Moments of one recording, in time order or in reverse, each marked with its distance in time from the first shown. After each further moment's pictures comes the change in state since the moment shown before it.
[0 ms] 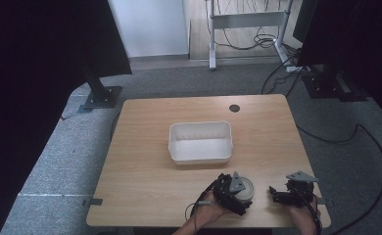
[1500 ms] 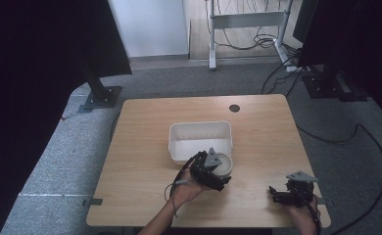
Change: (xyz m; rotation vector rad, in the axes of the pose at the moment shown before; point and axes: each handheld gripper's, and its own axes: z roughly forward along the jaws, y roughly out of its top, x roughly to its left) left arm 0.076 0.014 -0.069 -0.036 0.093 -0.046; right arm 0.000 0.000 0.000 0.000 -0.001 0.000
